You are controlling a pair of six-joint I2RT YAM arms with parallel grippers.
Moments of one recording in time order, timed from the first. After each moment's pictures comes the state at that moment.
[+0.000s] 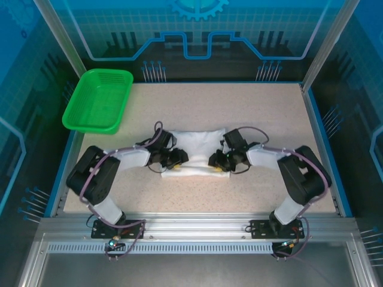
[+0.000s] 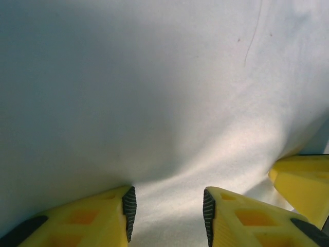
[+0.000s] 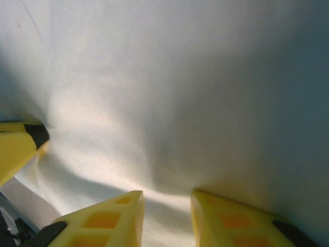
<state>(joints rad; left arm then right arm) -0.46 1.63 0.75 -0.14 0.41 -0.84 0.52 1.61 0.77 -0.26 -0.41 0.80</state>
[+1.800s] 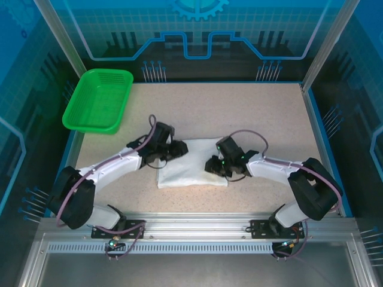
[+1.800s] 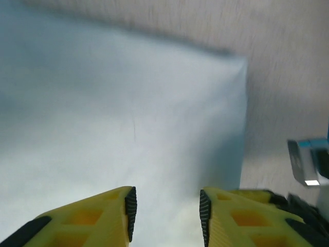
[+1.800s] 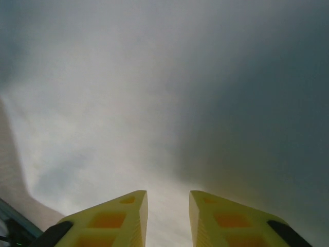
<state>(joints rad) -0.54 1.41 0.82 -0.28 0.23 -0.90 0.67 1.50 0.70 -0.23 -0.26 0.92</state>
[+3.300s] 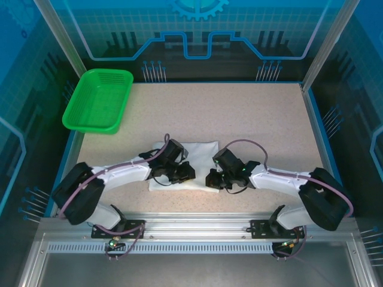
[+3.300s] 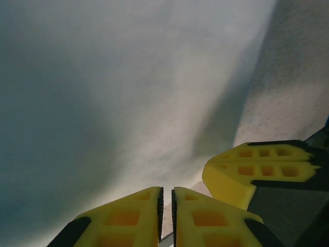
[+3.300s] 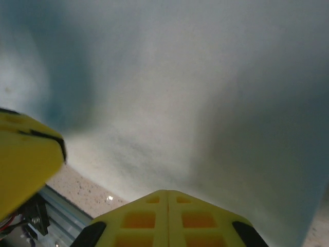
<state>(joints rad) -0.70 1.49 0.74 -0.27 0.44 -0.98 0.80 1.41 0.63 -0.25 -0.29 0.94</state>
